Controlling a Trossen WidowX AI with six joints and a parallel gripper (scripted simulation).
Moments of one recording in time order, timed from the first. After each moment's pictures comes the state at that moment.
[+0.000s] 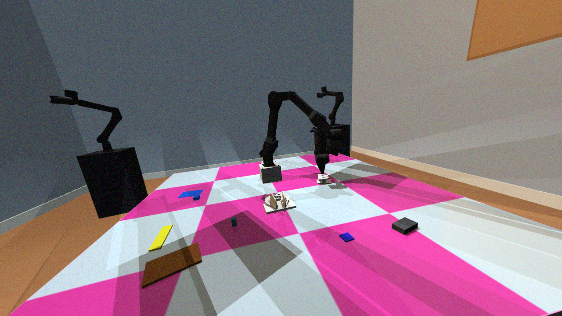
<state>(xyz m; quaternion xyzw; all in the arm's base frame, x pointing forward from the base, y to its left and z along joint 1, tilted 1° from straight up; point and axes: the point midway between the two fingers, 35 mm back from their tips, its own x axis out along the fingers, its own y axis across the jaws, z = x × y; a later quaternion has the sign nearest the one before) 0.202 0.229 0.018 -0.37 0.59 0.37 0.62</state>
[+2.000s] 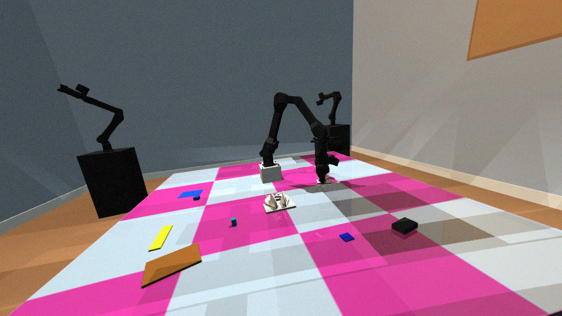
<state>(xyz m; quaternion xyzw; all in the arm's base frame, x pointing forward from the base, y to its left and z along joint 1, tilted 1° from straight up) 0.202 0.229 -0.033 -0.37 0.59 0.37 0.61</state>
